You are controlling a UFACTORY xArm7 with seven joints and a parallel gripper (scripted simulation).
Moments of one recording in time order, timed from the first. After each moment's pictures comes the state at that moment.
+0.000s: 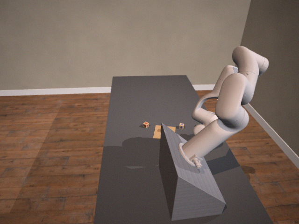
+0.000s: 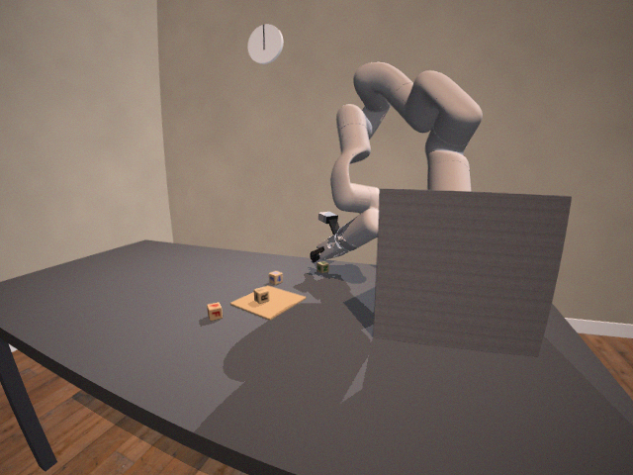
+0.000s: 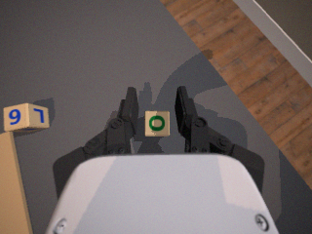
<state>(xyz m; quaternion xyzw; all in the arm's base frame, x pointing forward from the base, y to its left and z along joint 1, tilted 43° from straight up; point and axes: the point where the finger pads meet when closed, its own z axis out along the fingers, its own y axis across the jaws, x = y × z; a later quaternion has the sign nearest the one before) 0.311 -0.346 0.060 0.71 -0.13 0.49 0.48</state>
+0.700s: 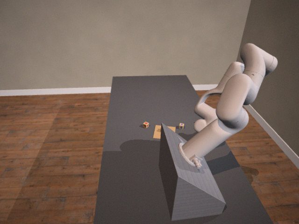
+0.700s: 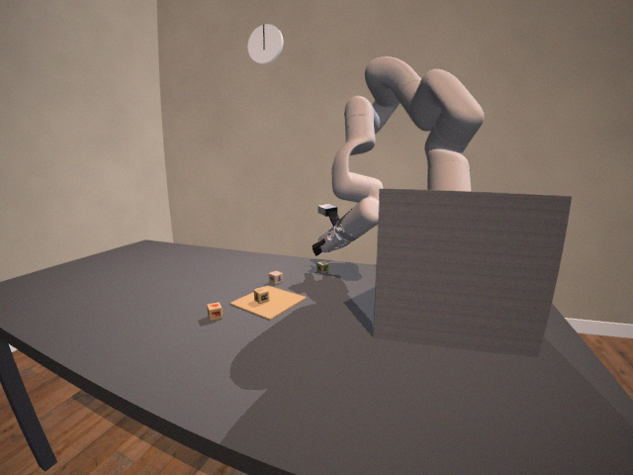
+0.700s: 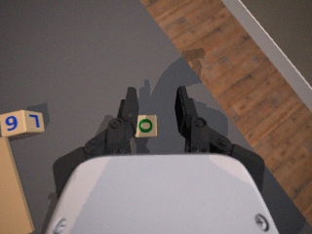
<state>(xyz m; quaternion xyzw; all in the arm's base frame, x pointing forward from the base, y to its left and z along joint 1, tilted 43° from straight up) 0.307 -0.339 0.084 0.71 -0.14 0.47 0.51</state>
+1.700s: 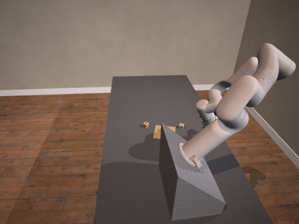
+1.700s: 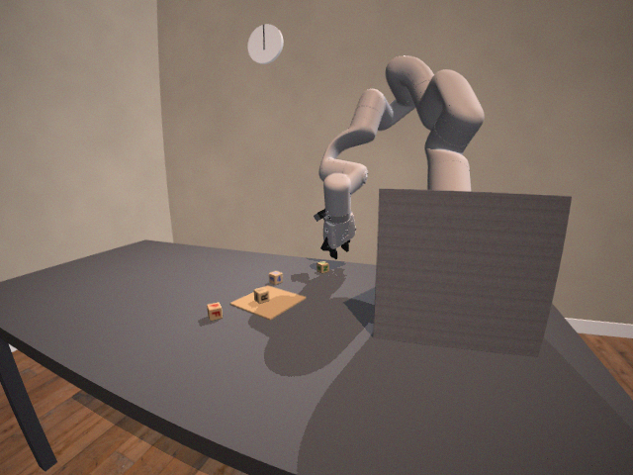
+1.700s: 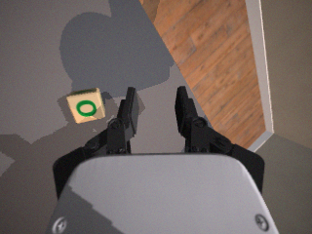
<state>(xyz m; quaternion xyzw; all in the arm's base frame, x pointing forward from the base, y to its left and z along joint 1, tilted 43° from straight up) 0.257 -0.362 0.098 0.74 -0.28 0.19 0.58</state>
